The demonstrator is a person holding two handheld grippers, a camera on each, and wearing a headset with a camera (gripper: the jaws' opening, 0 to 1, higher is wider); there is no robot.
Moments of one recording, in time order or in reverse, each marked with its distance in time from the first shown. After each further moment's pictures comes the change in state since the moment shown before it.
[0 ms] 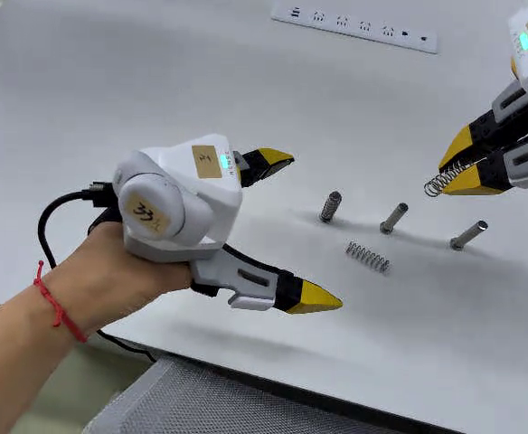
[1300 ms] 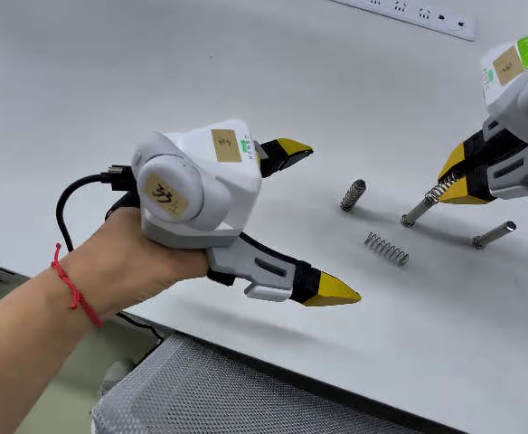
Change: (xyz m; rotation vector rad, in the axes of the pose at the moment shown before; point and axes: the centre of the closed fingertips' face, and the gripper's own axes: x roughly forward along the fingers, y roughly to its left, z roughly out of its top) left arm 0.000 0.000 -0.003 -0.066 -0.041 0.007; right arm 0.050 -0.006 -0.015 0.043 0.062 0.057
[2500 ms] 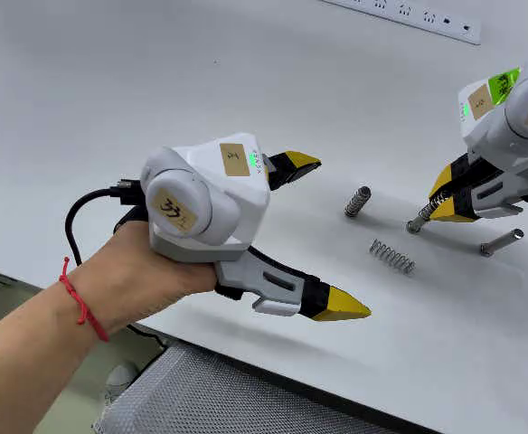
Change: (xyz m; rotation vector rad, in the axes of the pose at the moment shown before) left arm 0.003 -0.003 -0.003 -0.020 -0.003 -0.014; right arm 0.029 0.003 -0.002 -0.001 0.017 0.013
